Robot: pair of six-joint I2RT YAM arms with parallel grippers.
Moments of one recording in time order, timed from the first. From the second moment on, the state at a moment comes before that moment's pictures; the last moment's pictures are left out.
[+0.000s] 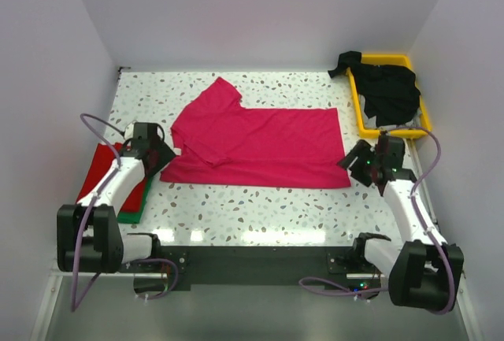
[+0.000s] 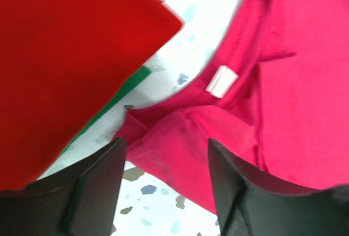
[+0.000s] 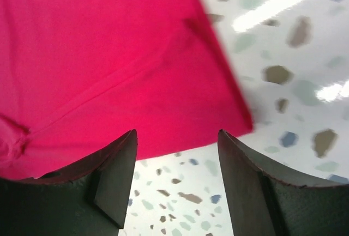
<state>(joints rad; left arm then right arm) -0.02 1.28 0.72 -0.43 -0.21 -0.75 -0.15 1.04 0.59 -0.43 -0.22 0.58</state>
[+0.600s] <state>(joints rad) -0.02 1.18 0.79 -0.37 -0.03 -0.68 0.76 1.62 1.22 -0.23 0.10 0.40</state>
